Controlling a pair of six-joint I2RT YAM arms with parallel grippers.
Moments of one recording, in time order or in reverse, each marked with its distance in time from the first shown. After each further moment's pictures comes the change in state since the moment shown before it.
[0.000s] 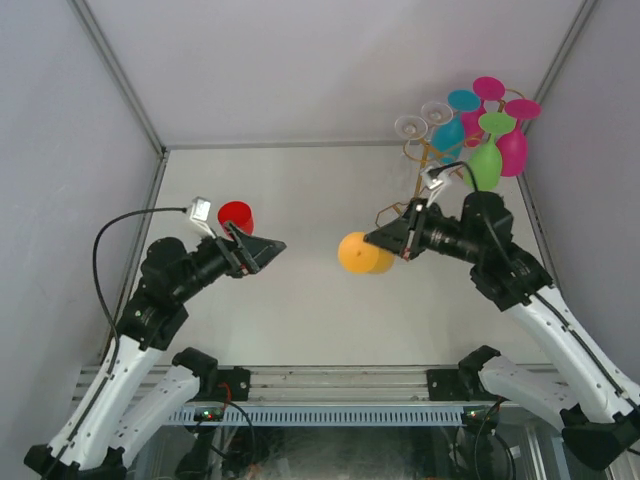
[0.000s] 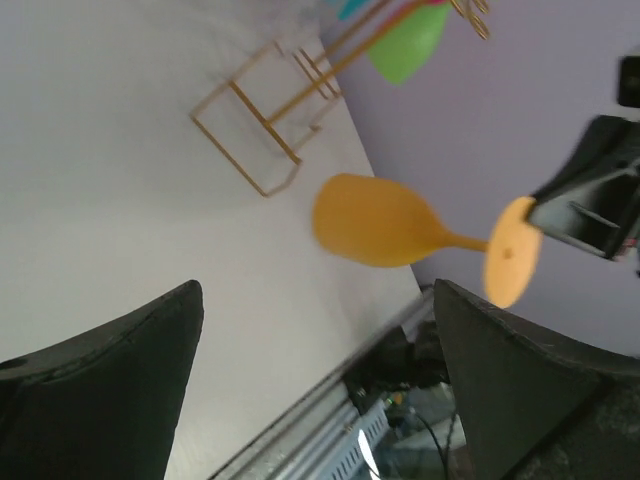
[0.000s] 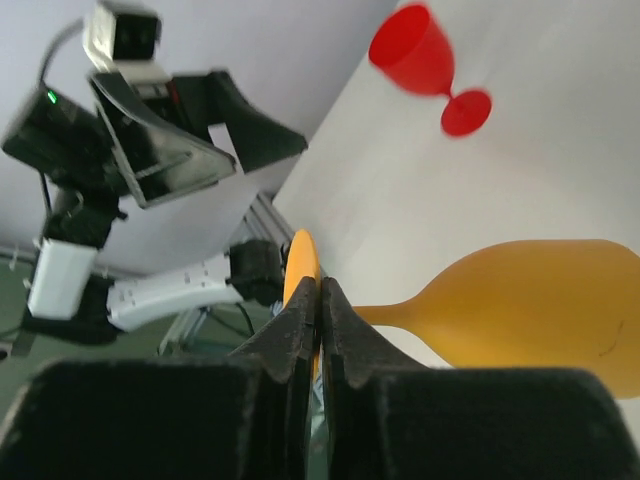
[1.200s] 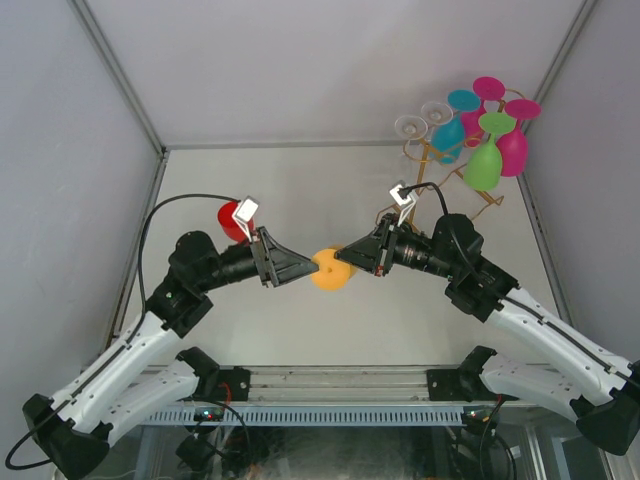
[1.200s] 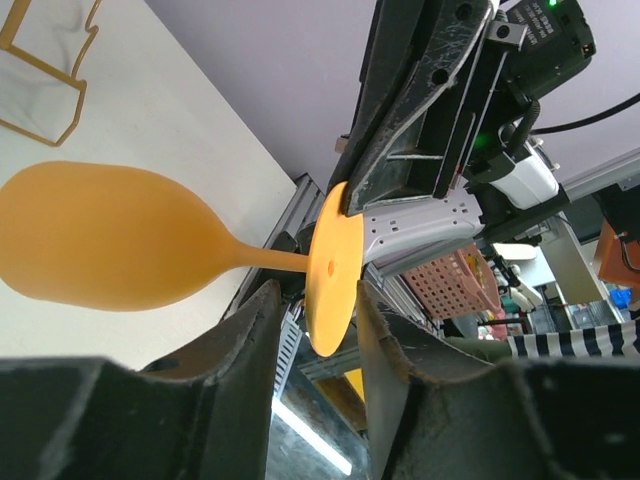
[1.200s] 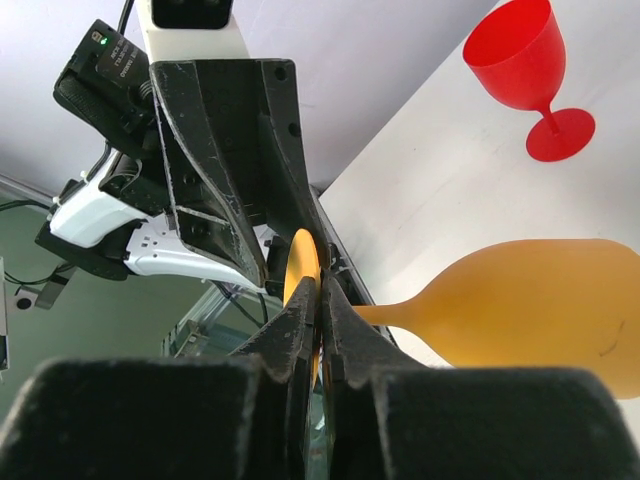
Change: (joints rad) left arm -0.238 0.177 -0.044 0.368 0.306 -0.080; right arm 0.266 0.035 -0.208 0.375 0.083 0.046
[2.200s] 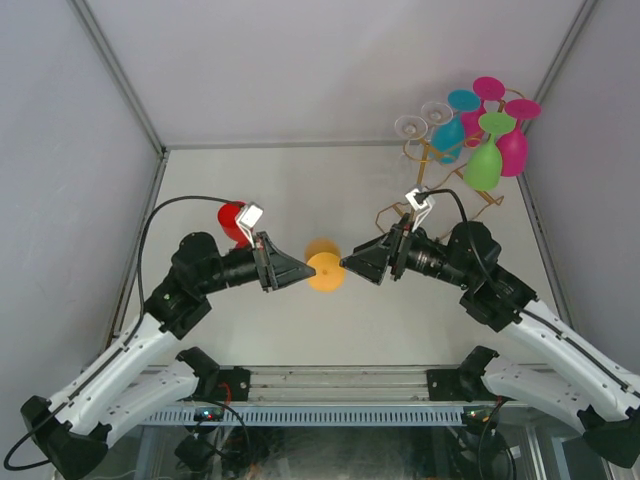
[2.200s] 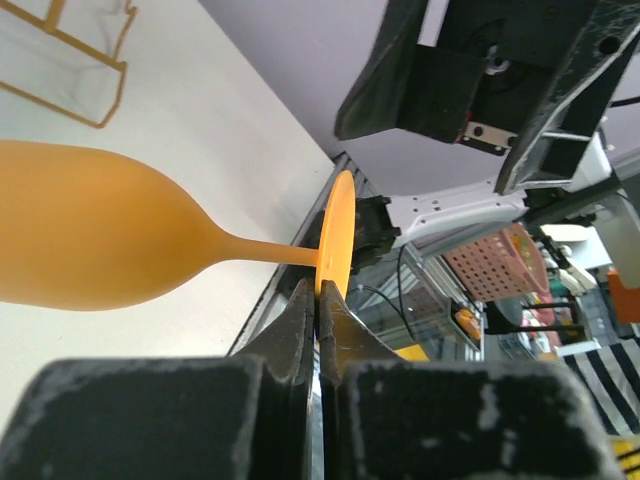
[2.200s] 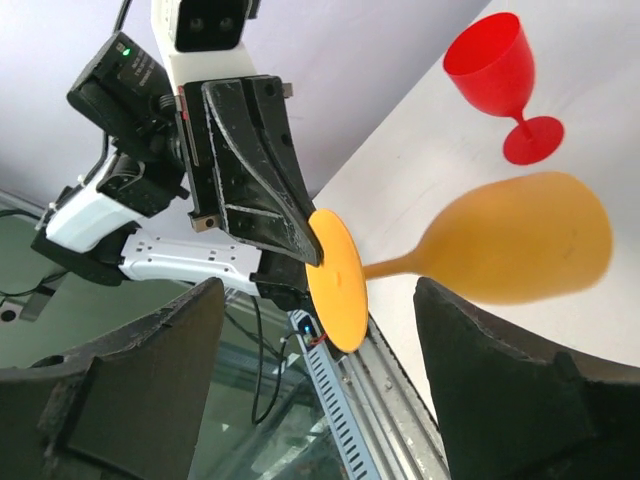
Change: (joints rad) left arm -0.013 -0.005 0.003 -0.073 -0.010 0.107; right arm 0.000 -0.086 -0.001 -0.082 0.044 -0.021
